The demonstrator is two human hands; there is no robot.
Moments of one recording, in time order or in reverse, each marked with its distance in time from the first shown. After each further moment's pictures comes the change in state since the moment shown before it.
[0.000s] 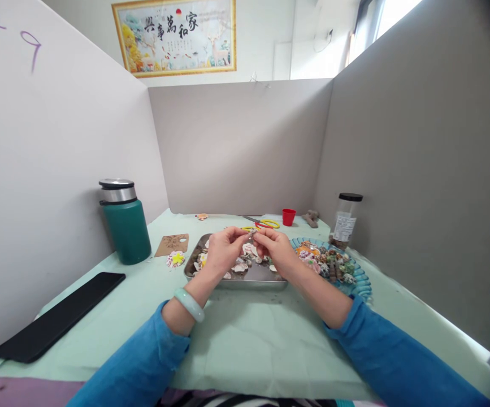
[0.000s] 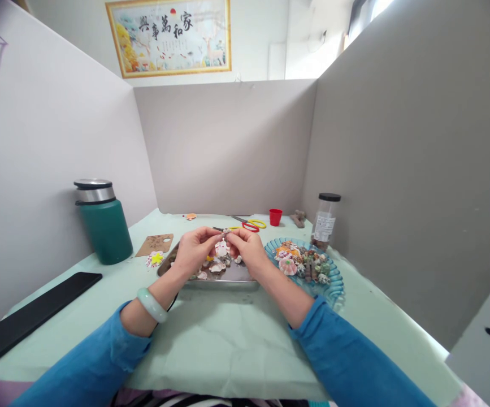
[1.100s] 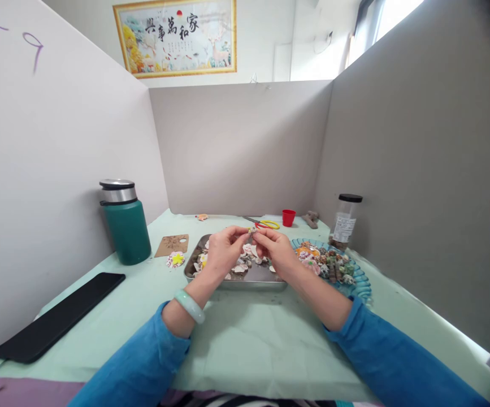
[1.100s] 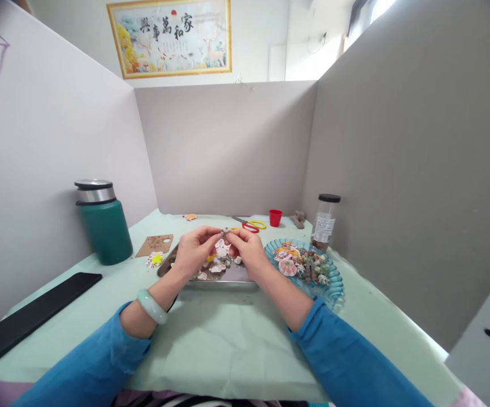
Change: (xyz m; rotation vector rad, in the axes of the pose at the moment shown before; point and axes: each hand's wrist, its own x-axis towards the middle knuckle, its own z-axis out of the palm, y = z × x) left_hand -0.001 0.006 0.000 0.041 0.045 0.055; right_hand -0.001 0.000 0.001 0.045 0.015 -0.004
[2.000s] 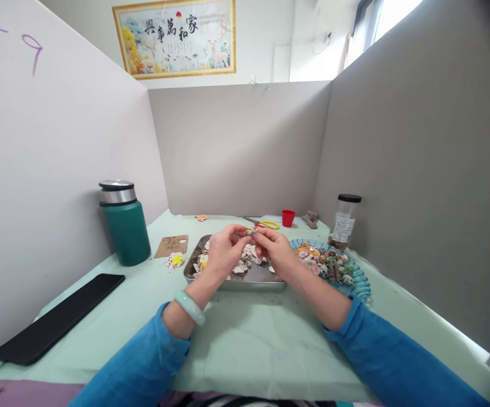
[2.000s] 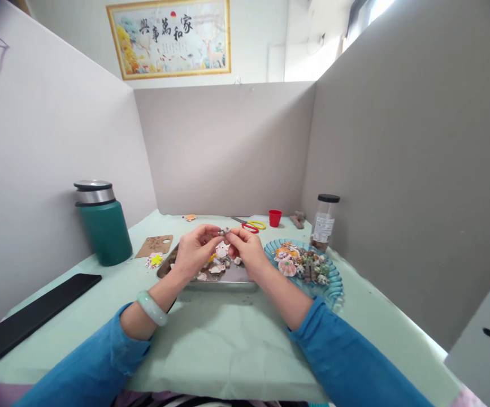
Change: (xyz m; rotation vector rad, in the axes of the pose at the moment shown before) left_hand -0.002 0.005 0.000 0.084 0.022 0.024; right_hand 0.003 0.005 -0.002 0.039 -0.033 0.000
